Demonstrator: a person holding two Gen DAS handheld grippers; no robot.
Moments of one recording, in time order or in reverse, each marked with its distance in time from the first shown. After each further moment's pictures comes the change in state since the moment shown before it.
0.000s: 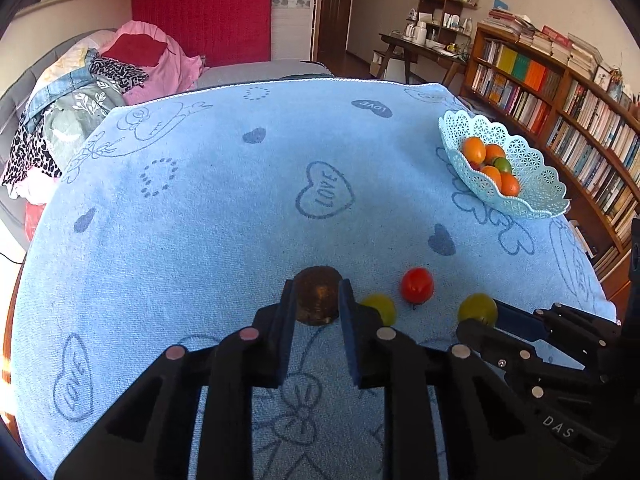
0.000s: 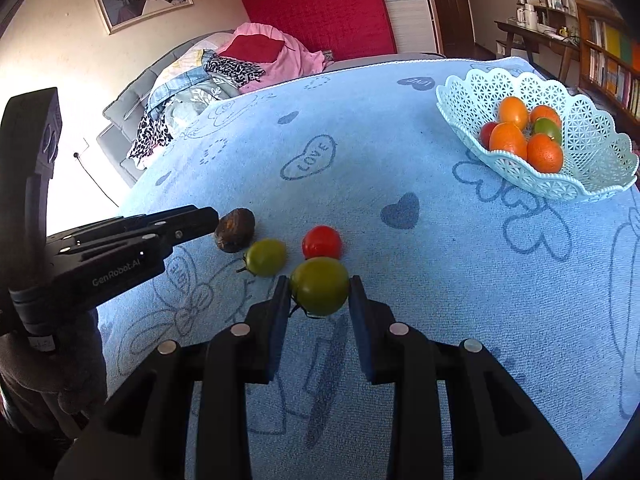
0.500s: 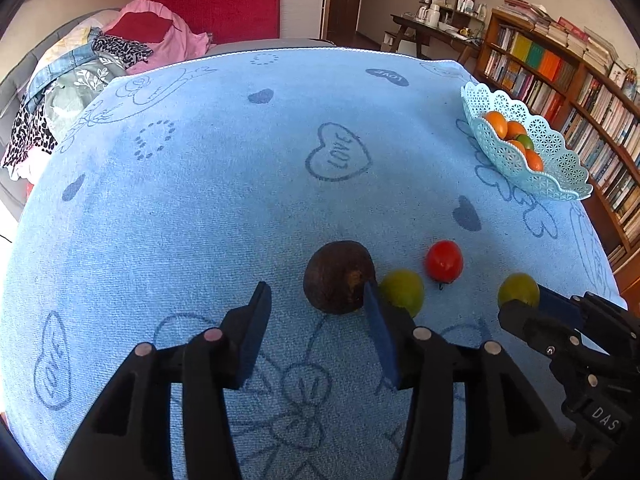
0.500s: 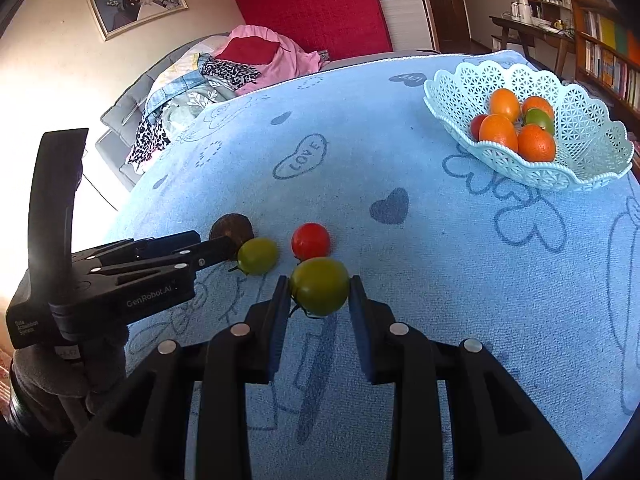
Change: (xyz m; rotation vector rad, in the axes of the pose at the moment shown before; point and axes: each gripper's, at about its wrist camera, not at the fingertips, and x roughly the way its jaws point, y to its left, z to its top) left arm 0.032 0.002 -0.014 -0.025 0.081 0.016; right arm 0.000 -0.009 -0.002 0.029 -0.001 0.004
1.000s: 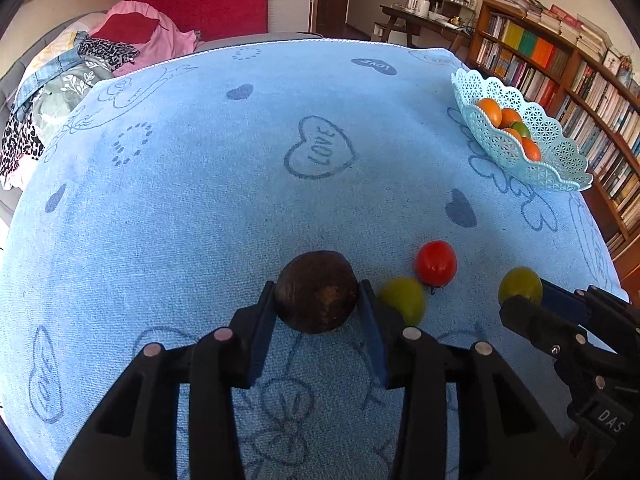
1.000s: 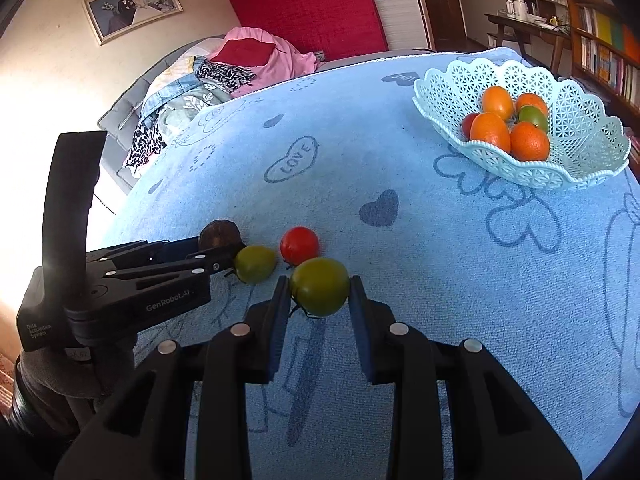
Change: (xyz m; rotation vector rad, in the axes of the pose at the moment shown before) left arm 0.009 -0.008 0.006 0.033 0.023 -0.014; right arm 0.000 -0.007 0.003 0.012 -0.004 -0.004
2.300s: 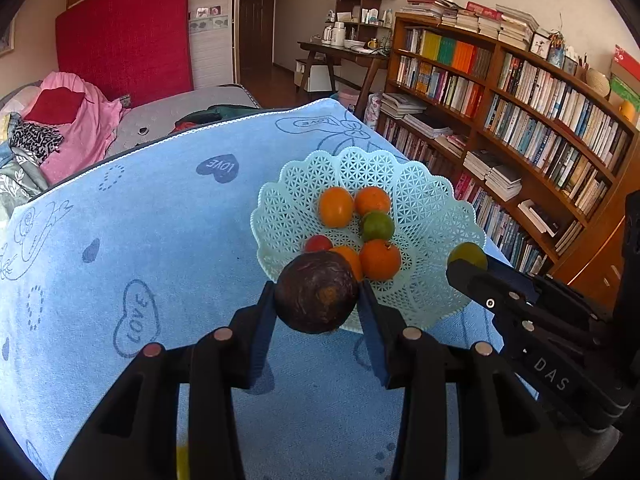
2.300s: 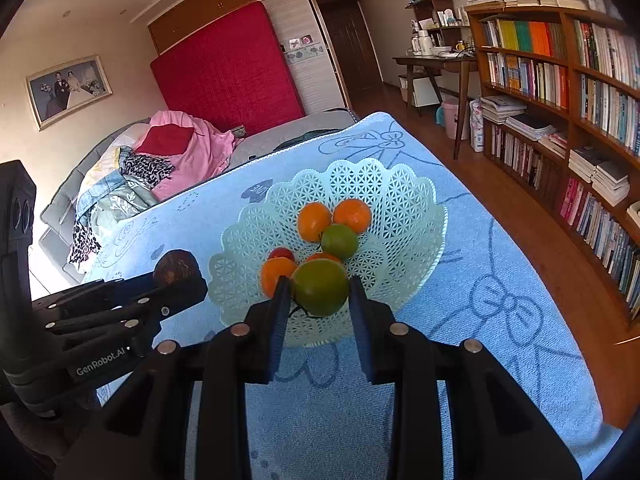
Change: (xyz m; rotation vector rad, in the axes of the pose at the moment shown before) left arm 0.003 -0.161 0.106 0.192 -0.141 -0.166; right arm -0.072 -0.141 0.060 0.184 -0.261 -0.226
